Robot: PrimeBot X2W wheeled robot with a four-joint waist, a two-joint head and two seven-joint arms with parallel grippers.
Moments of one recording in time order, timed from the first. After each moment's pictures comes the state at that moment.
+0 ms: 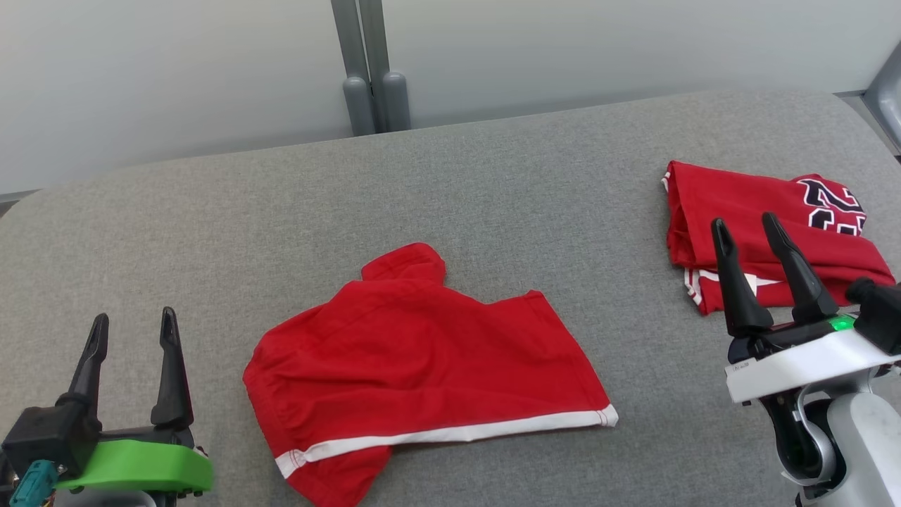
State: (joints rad) left arm 0.03 0.48 -0.25 -0.11 -0.54 0.28 -0.21; right arm -0.16 -0.31 0.15 0.03 0.56 0.13 -0.22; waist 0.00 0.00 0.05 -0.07
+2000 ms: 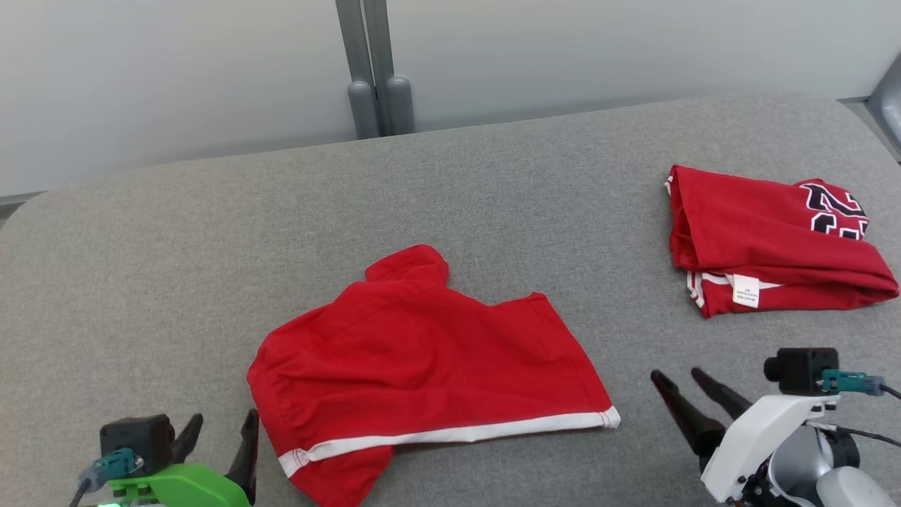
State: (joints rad) left arm 0.11 0.50 -0.37 -0.17 -0.64 0.32 0.22; right arm -0.01 -0.34 0.22 0.09 0.71 0.13 0.21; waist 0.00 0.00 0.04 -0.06
